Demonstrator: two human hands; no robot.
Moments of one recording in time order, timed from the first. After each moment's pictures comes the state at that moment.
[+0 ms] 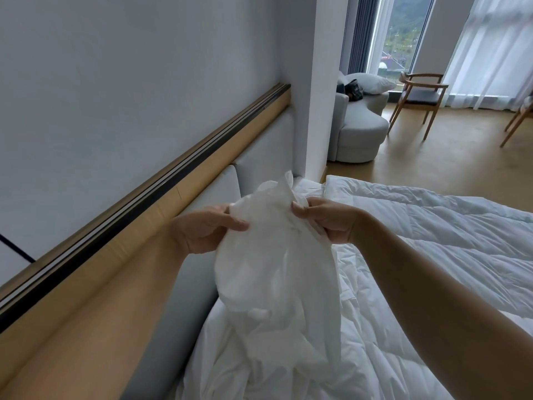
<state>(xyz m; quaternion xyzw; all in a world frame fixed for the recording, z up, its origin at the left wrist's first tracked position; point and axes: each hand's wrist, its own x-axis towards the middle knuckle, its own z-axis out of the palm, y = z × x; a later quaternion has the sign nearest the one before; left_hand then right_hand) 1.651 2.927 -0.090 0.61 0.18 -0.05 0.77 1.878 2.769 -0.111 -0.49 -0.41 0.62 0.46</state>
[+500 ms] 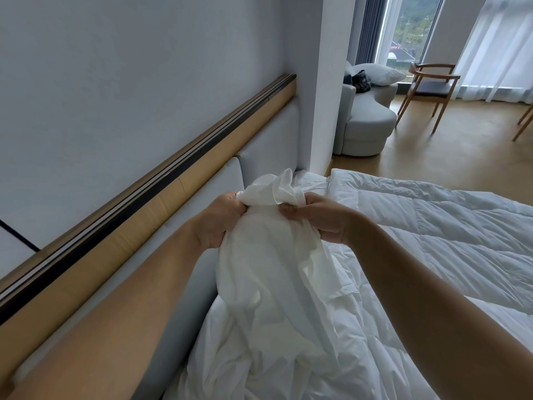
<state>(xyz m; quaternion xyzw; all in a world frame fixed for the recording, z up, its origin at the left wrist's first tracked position) 1.671 2.910 -0.103 0.69 0.32 0.10 0.64 1.858 2.775 -0.122 -0.50 -0.39 0.57 0.52</state>
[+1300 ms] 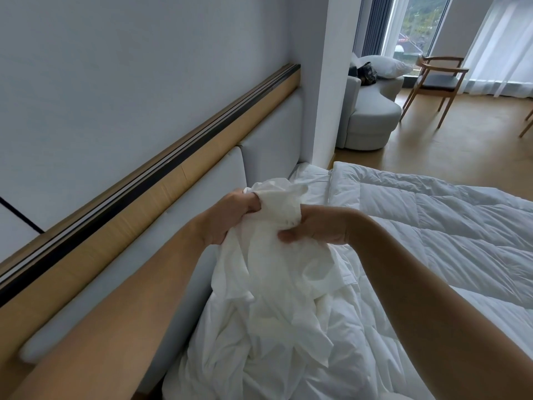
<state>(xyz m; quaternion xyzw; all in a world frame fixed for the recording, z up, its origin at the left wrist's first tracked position) 1.665 2.889 -0.106 0.68 0.29 0.06 0.67 1.840 2.758 -0.122 -0.58 -0.47 0.57 0.33</state>
